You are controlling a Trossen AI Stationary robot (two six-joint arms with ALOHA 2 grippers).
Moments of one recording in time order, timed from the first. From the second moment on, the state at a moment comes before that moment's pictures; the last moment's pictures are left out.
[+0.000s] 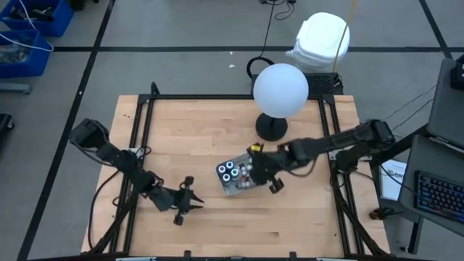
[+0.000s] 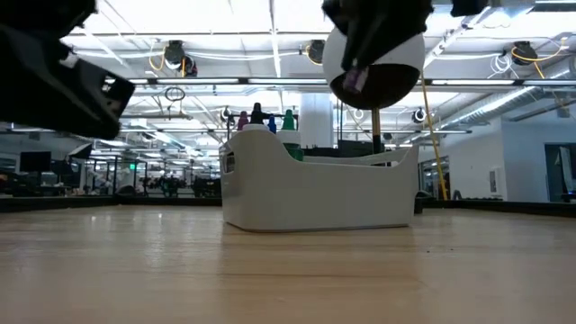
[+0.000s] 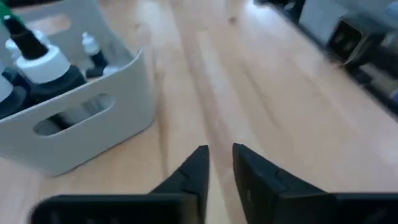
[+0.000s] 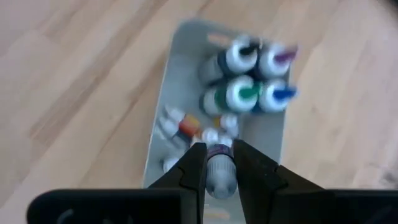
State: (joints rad) left arm -0.68 1.48 0.44 0.52 -0.41 -0.19; right arm 0.21 1.59 1.34 -0.76 0.10 -0.45
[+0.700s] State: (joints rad) left arm -0.67 1.48 0.38 0.55 -0.33 -0.19; right arm 0.06 1.87 1.34 -0.85 0.07 -0.48
